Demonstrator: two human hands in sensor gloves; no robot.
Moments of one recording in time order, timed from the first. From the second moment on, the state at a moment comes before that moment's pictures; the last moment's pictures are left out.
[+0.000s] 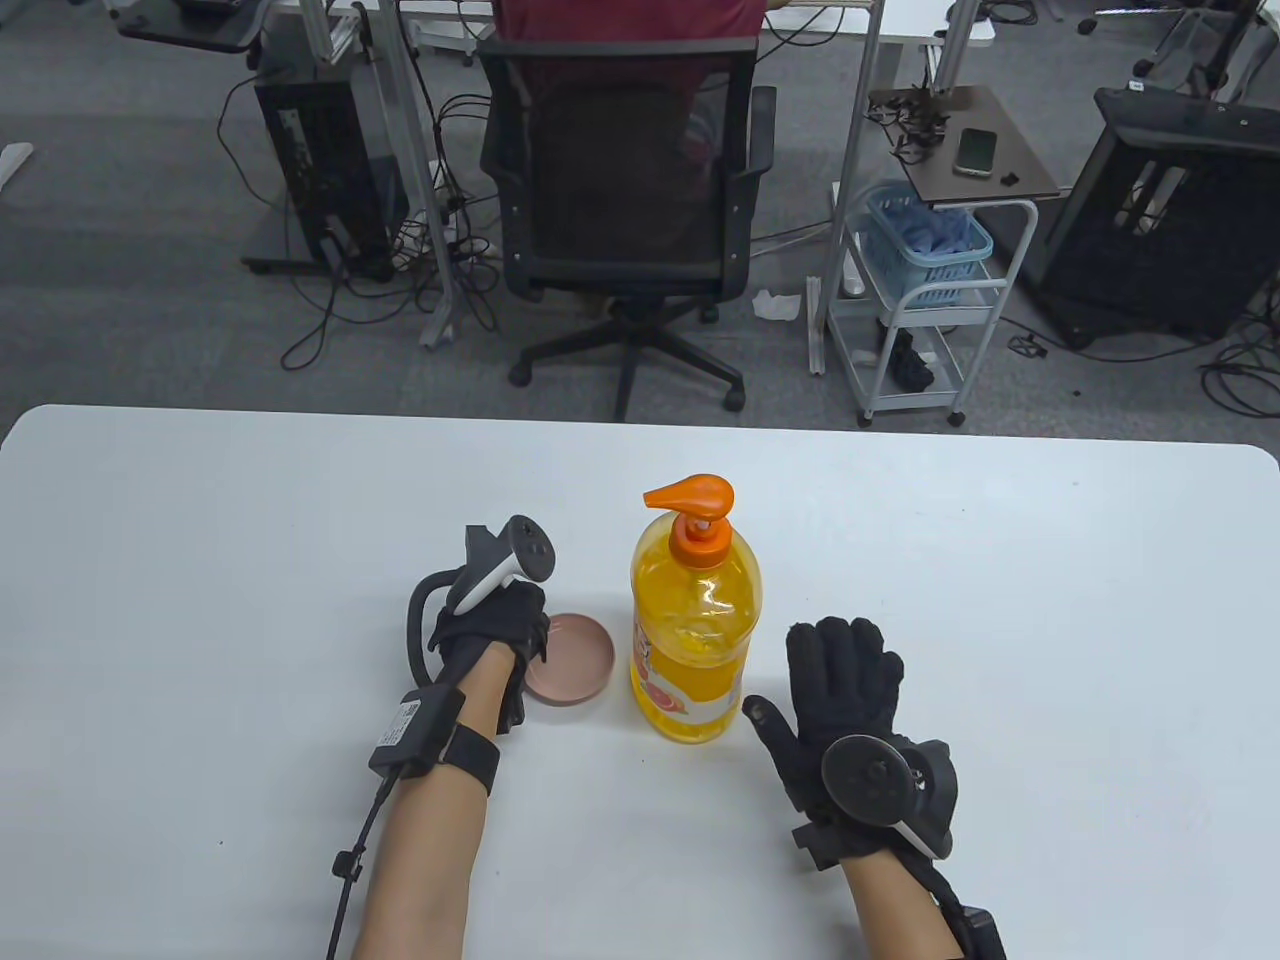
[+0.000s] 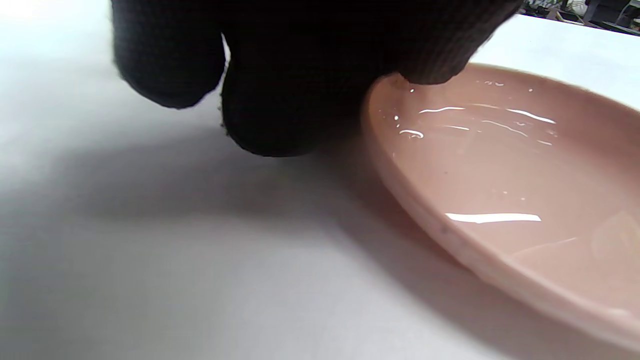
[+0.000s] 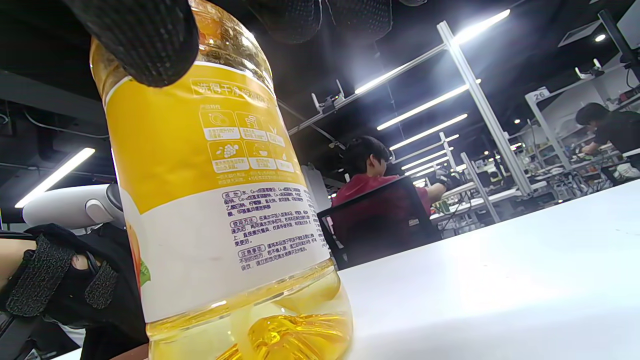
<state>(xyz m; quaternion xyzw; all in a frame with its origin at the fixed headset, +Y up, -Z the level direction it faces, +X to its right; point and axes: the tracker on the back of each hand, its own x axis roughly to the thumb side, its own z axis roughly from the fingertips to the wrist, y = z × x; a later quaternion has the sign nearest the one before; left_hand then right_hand) -0.171 -0.759 -0.477 -0.23 0.04 0.05 0.97 0.165 -0.730 -0.296 0.12 -0.21 0.94 0.23</state>
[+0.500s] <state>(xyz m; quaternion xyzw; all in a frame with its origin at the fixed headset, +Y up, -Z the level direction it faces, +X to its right) -0.180 -0.761 -0.469 -0.22 0.05 0.12 0.97 0.161 -0.729 -0.299 0.13 -0.21 0.94 0.24</state>
